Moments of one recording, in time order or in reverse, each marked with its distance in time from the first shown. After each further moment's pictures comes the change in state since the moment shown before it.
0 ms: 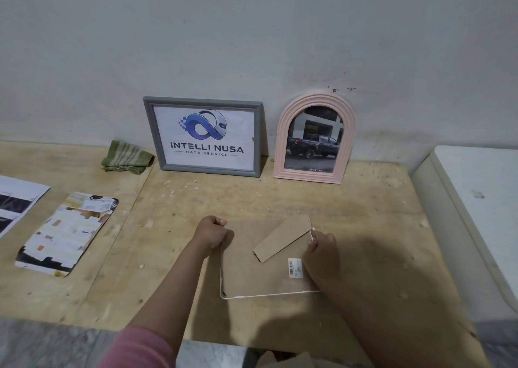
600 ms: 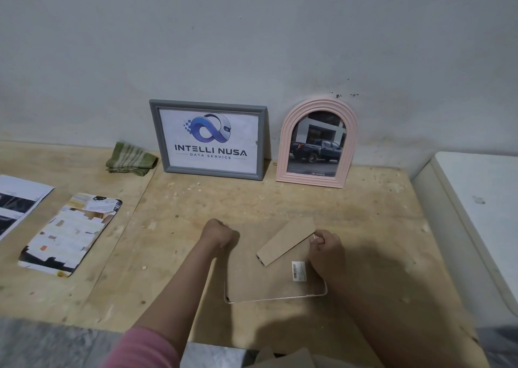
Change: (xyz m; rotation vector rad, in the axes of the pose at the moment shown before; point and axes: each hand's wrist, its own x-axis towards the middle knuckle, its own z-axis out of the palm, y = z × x) left_hand -0.011 0.015 0.003 0.076 -0.024 -0.083; right_hand 0.011 -0.004 -0.011 0.069 -0.010 -0.030
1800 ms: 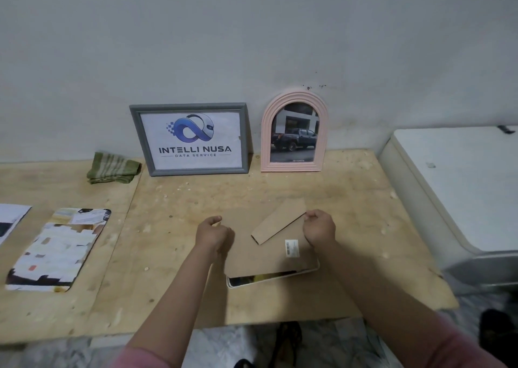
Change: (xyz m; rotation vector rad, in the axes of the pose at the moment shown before) left_hand -0.040 -0.016 -0.014 -0.388 -0.054 0.004; right_hand -0.011 -0.027 -0.015 0.167 -0.002 0.366
